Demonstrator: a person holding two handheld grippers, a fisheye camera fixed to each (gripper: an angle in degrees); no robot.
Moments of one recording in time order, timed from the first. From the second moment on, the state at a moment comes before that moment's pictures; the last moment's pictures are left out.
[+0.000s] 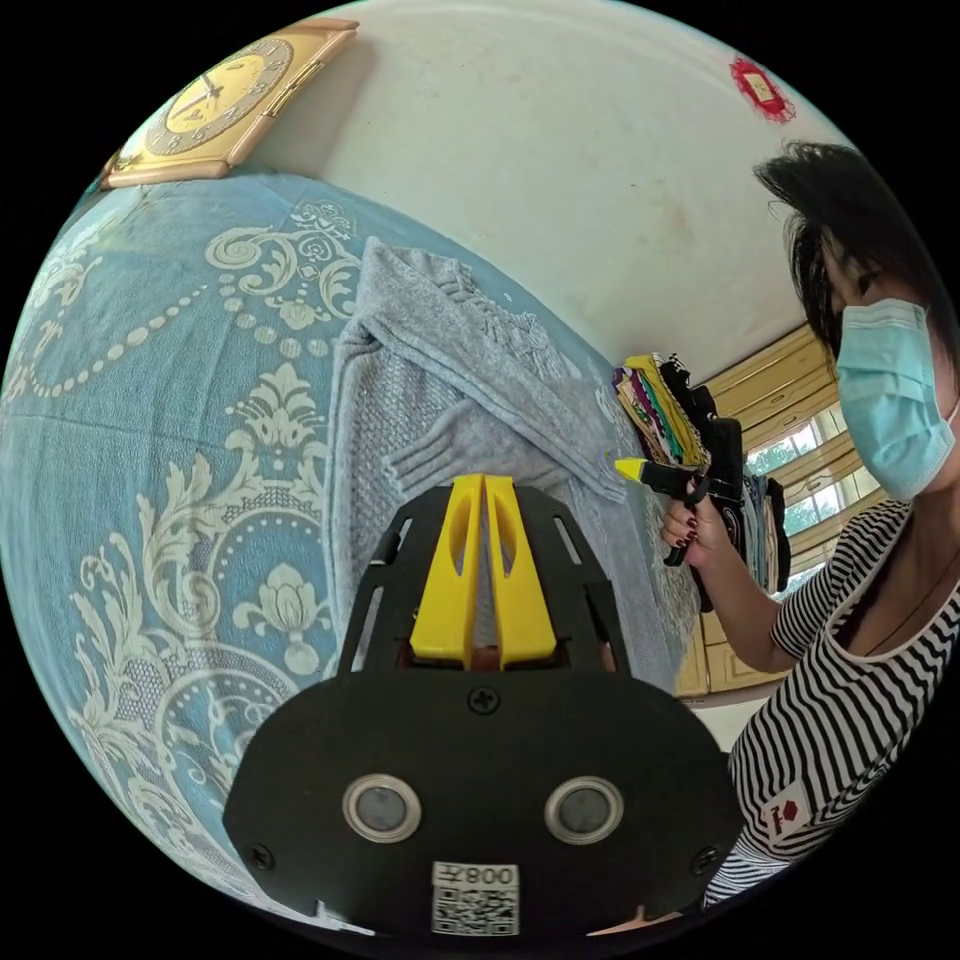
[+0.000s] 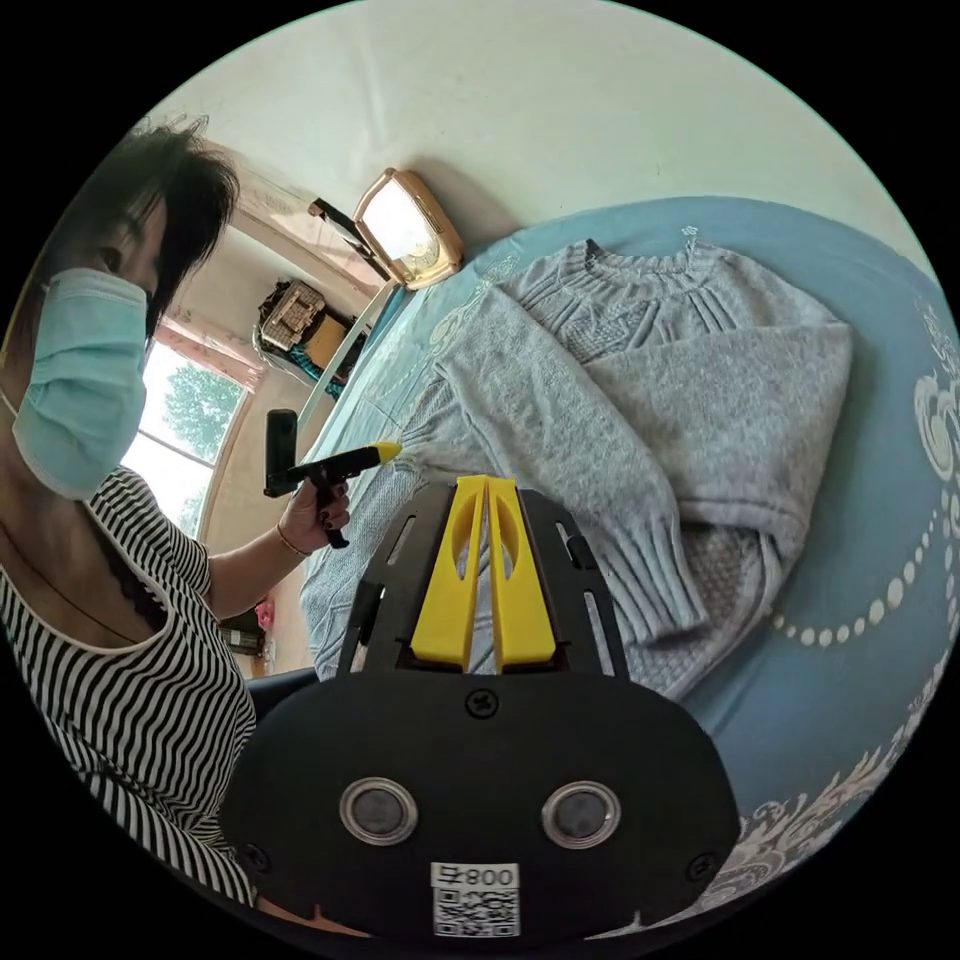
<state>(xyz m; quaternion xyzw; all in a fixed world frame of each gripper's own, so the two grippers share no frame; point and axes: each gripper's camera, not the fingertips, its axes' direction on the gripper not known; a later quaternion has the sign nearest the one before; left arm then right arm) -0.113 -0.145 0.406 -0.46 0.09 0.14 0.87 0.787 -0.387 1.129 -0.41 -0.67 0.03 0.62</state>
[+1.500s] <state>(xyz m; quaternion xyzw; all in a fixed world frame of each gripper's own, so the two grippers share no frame) -0.318 -0.100 0.218 -0.60 0.03 -0.02 0.80 1.069 -0.262 0.795 -0.56 -0.58 0.17 0.57</state>
